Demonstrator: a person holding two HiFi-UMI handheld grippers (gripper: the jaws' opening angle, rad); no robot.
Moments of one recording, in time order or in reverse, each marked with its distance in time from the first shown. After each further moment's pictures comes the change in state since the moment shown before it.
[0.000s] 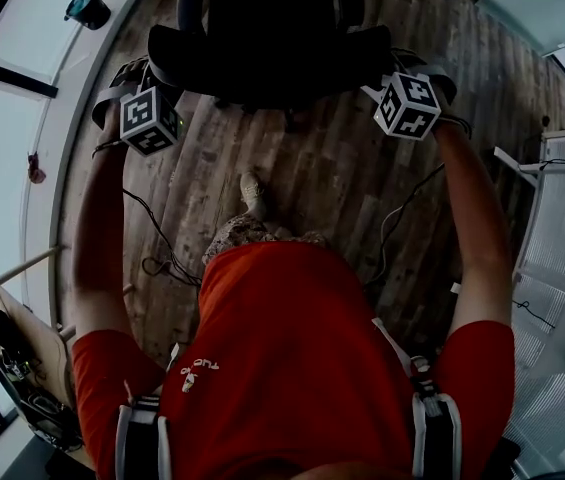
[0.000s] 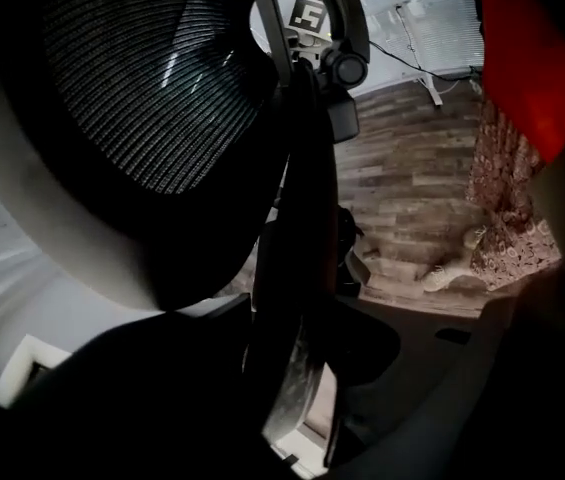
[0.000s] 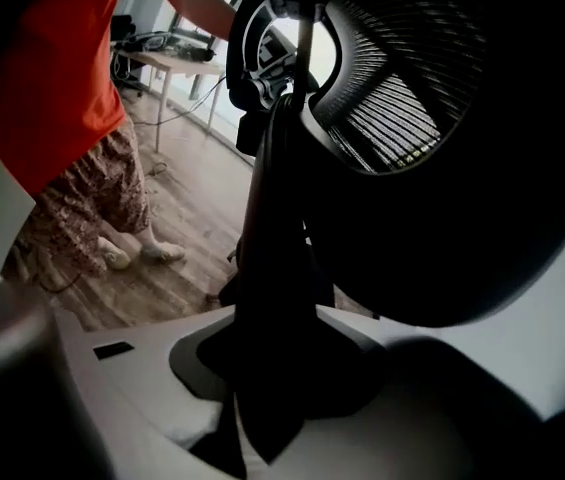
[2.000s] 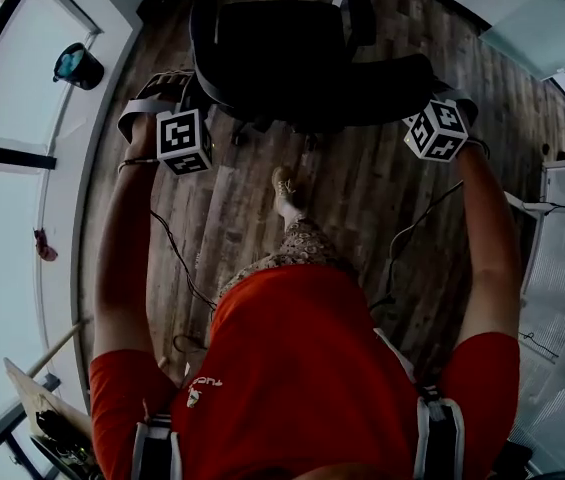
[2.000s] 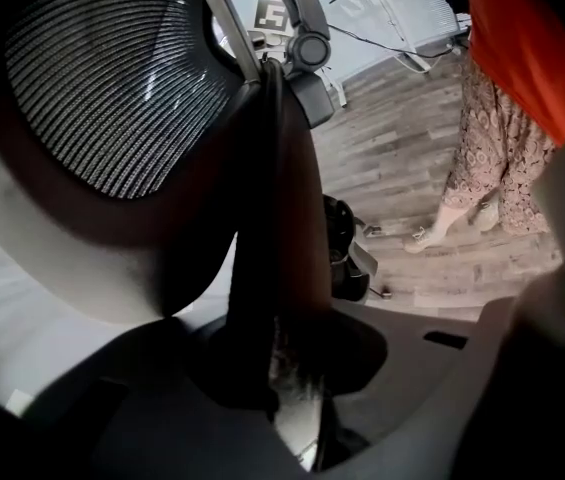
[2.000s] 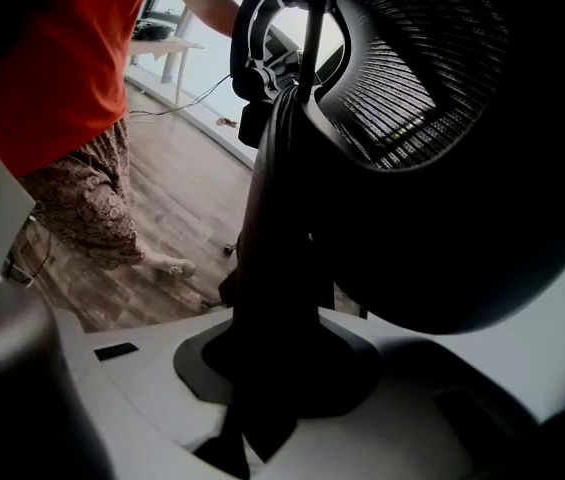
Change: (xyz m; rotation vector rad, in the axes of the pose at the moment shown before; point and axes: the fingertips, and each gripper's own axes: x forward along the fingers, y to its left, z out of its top) left arm 0.208 0.226 -0.077 0.176 -0.102 0.040; right arm 0.168 -0.244 -0.026 0.013 0.092 -0.018
